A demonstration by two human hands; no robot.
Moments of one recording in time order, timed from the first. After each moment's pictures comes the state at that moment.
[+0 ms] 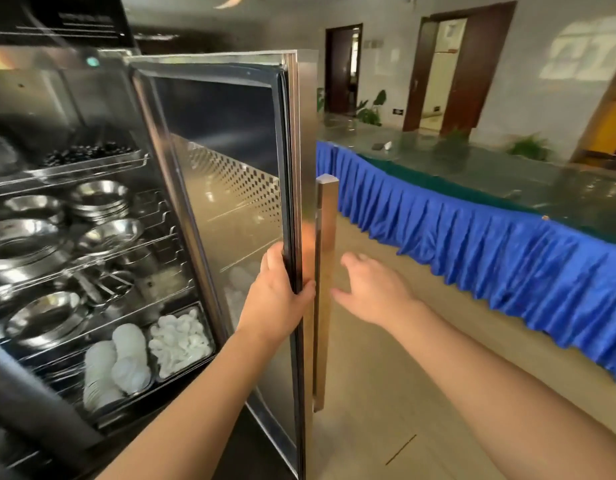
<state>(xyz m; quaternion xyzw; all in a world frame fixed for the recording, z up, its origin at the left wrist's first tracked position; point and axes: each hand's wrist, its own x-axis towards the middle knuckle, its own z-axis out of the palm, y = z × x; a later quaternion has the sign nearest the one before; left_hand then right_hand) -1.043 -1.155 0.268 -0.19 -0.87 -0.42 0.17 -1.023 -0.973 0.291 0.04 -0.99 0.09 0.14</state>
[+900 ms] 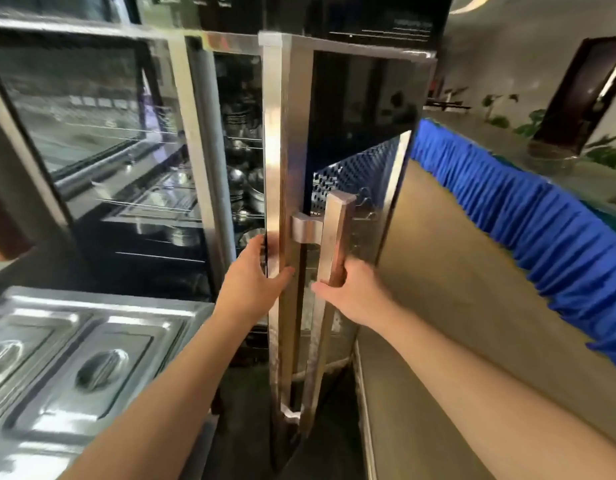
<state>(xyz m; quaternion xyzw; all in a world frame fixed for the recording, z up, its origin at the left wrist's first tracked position) -0.951 -1.493 0.262 0.14 -0.86 -0.39 0.30 -1.032 -1.313 0.273 0.26 -0.87 0.41 -0.05</state>
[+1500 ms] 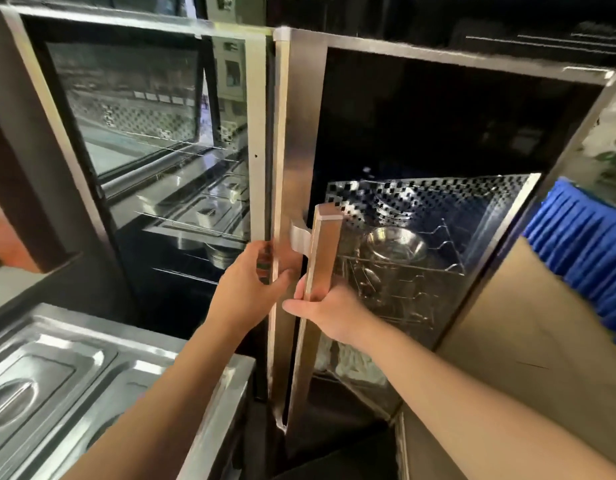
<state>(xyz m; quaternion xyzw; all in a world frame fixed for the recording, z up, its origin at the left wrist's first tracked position) -1.050 -1.697 0.256 0.21 -0.85 -0.36 0.31 -1.139 -1.549 0.258 0.38 -0.77 0.47 -0.21</state>
